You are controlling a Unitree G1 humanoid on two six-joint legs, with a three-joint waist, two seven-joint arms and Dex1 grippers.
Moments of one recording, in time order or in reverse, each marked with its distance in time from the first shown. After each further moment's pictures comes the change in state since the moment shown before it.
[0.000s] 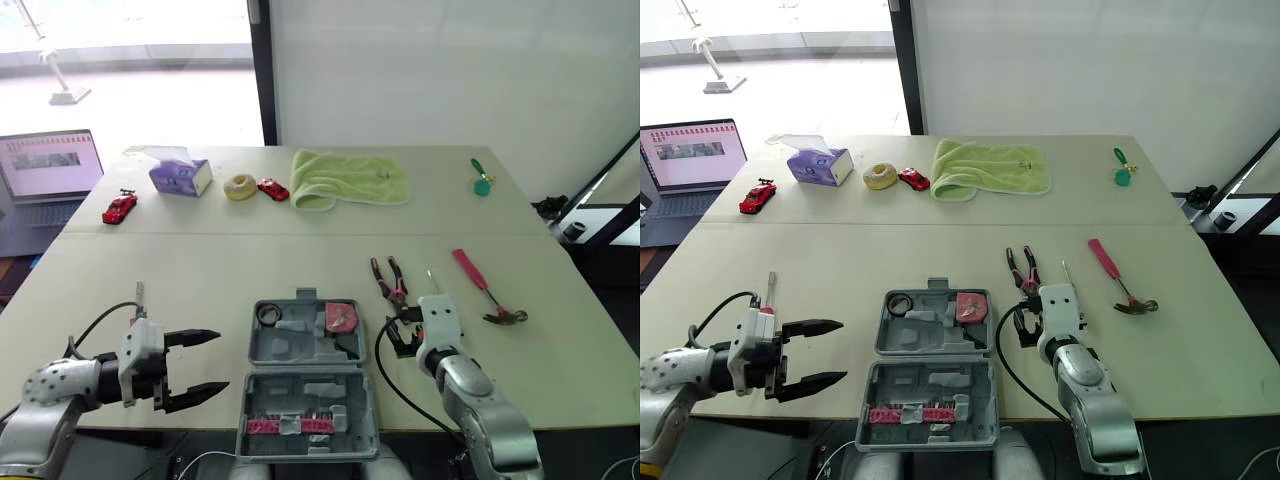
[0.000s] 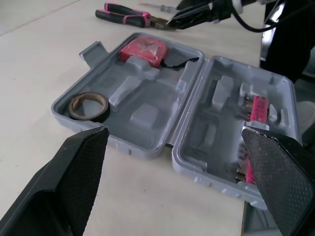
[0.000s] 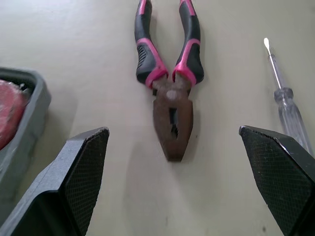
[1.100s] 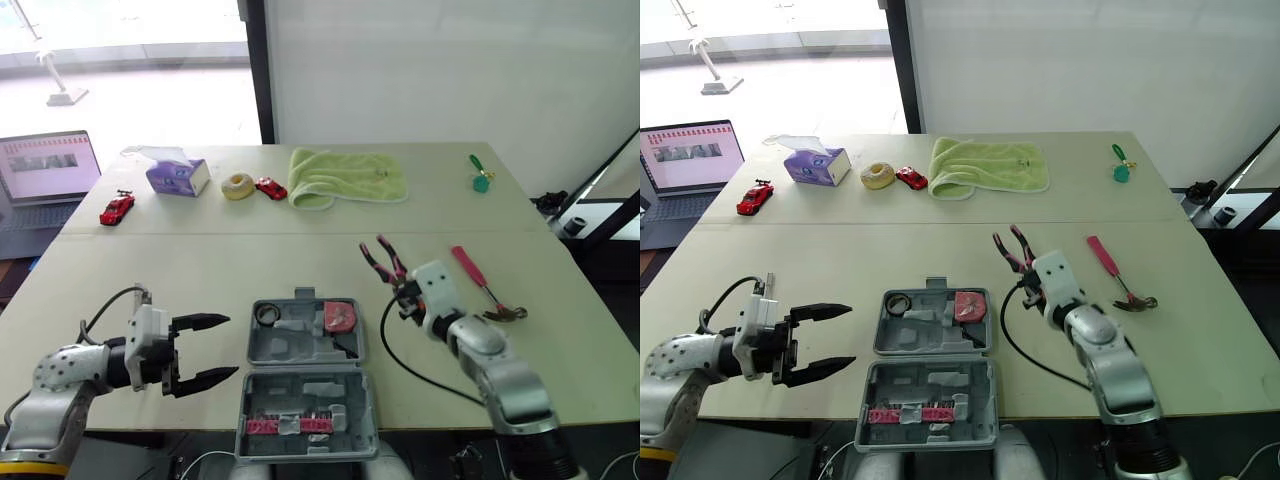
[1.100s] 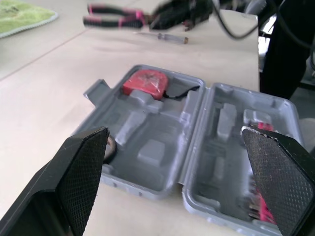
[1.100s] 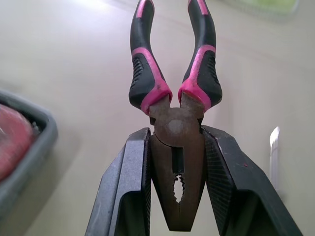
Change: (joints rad) left arm -0.069 -0.022 0.012 0.000 -0.028 0.002 -0.006; right arm -0.247 -0.313 0.025 -0.152 0.049 0.128 0.326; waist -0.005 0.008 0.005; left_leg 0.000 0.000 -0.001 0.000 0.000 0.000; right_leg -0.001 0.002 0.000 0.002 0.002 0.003
